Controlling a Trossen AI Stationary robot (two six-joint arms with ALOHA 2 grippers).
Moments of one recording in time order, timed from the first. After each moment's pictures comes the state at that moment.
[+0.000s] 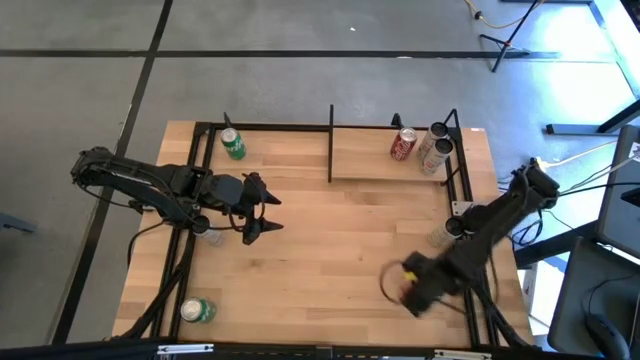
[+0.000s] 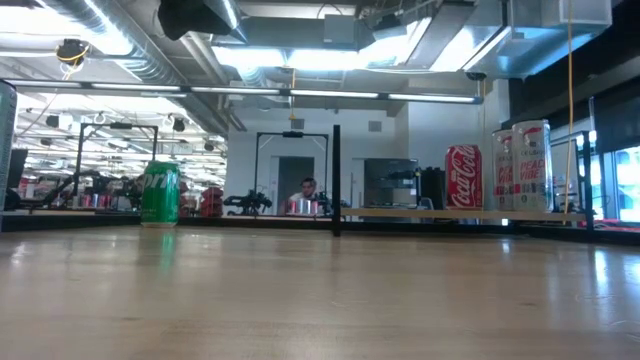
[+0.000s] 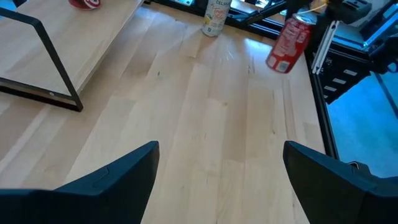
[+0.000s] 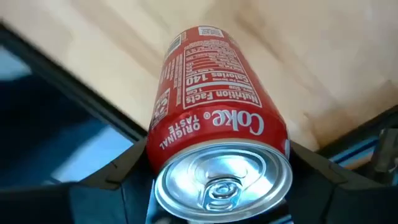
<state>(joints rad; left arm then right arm) -0.19 1.06 0.98 -0.51 -0.17 -0.42 0.73 1.51 1.24 -1.12 -0.22 1.59</state>
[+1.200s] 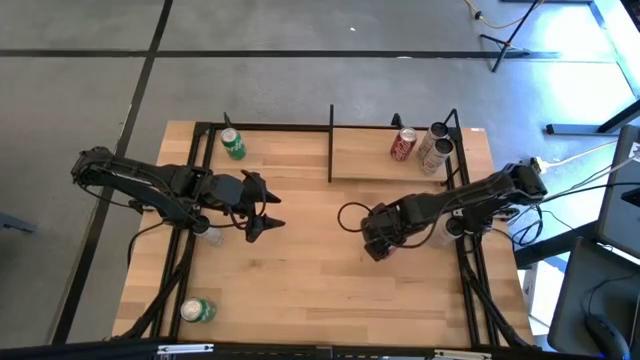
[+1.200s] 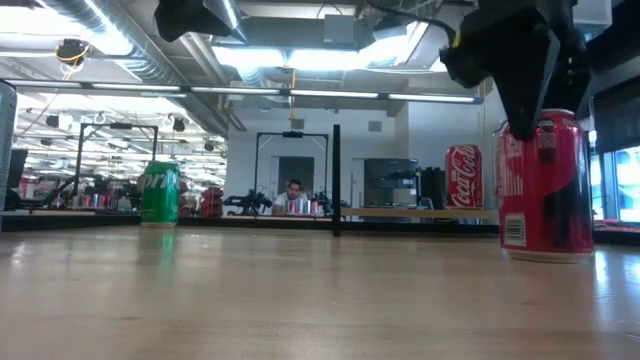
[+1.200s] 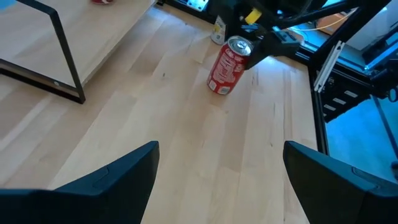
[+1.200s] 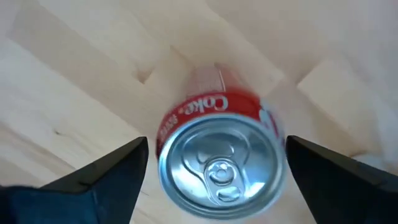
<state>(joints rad) -0.19 1.06 0.98 -0.50 -0.20 -0.52 0.25 1.58 1.23 -1.12 -0.07 1.11</state>
